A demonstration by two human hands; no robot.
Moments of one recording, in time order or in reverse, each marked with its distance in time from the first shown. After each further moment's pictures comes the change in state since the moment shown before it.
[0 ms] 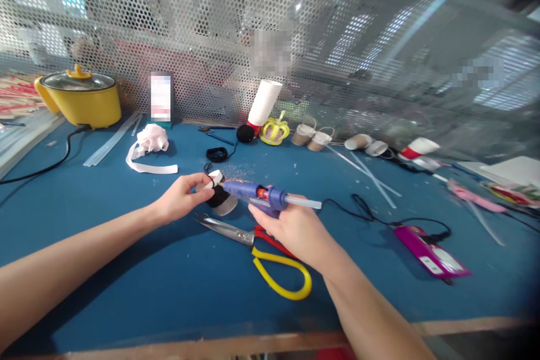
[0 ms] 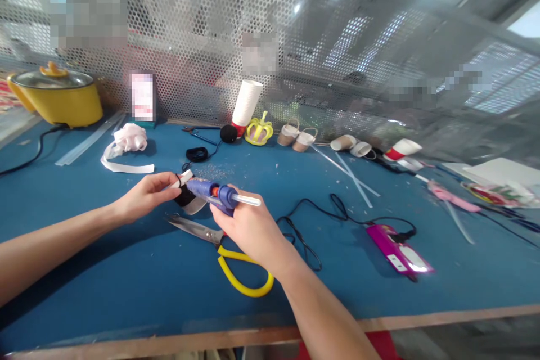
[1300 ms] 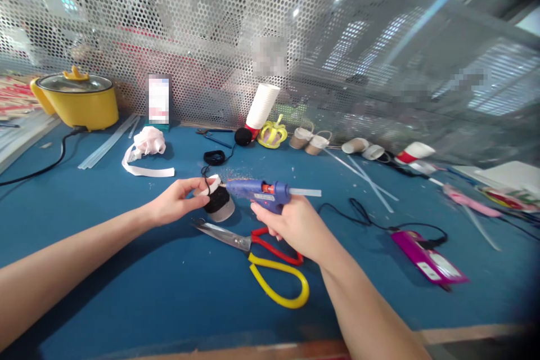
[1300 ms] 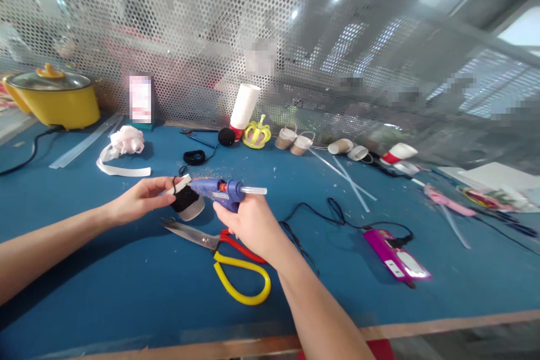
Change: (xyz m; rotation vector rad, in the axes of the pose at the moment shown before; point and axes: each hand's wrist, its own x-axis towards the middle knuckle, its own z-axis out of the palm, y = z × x) left_hand 0.001 0.002 -0.004 -0.226 -0.126 0.027; right_hand 0.004 0.001 -0.009 0.238 -0.088 0.264
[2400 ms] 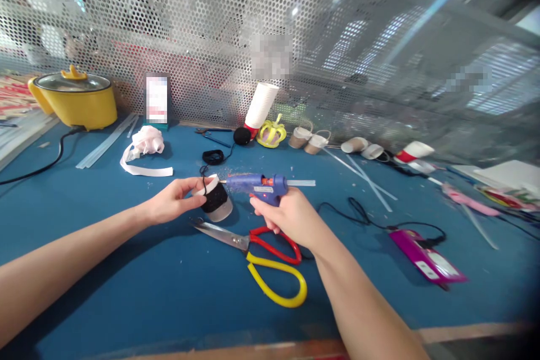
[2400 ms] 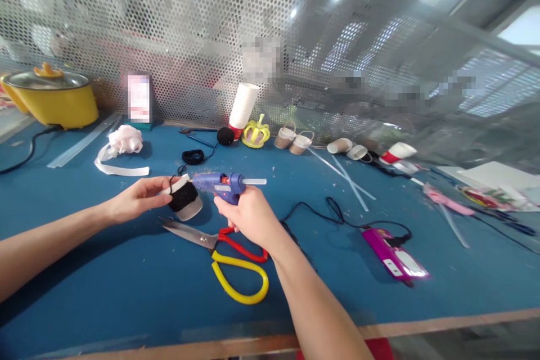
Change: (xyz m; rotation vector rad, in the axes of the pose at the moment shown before) left_hand 0.001 -0.002 -0.004 0.006 -0.067 0.028; right_hand 0.008 0.009 -0.002 0.112 -0.041 0.129
